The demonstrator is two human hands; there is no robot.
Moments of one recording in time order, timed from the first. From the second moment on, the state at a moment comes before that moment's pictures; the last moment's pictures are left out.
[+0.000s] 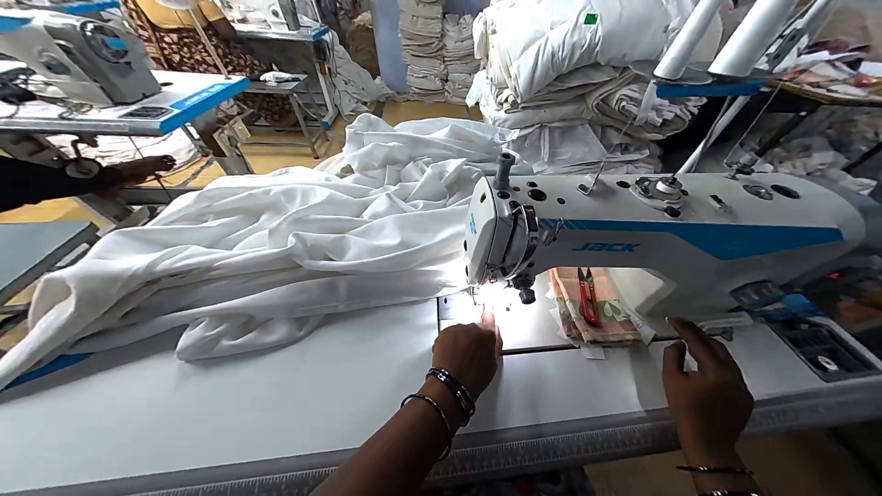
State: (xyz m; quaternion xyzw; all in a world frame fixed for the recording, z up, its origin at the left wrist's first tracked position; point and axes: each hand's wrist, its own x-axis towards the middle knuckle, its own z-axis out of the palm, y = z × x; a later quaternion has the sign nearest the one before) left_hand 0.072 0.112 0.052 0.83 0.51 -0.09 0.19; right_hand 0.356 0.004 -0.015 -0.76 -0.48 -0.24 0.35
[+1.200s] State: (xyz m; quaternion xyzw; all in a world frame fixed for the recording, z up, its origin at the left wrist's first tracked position) left_hand 0.005 0.184 0.019 0.77 0.62 0.11 0.10; right_hand 0.301 0.034 -0.020 -0.73 -0.57 -0.18 0.33
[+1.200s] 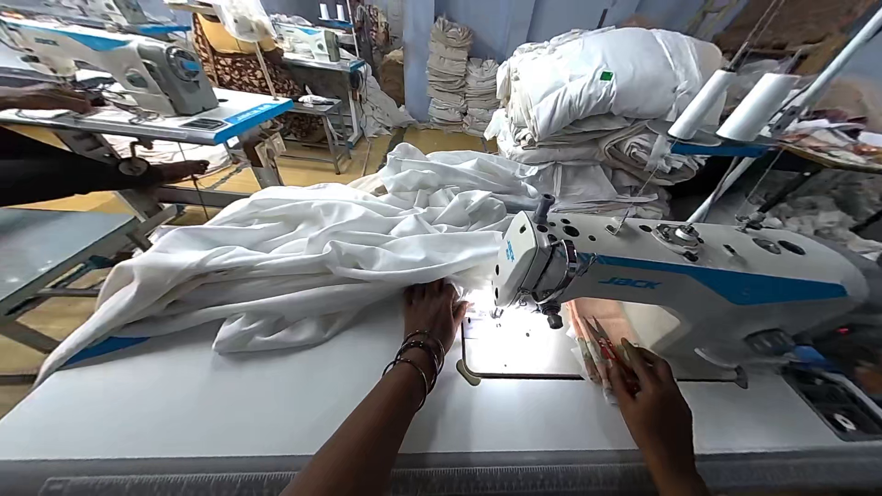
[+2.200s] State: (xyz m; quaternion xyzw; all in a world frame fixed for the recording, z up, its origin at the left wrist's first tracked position) left_hand -0.032 0.153 0.044 0.76 0.62 0.02 0.20; right_hand 0.157 0.066 0.015 -0.71 -0.68 -0.08 0.20
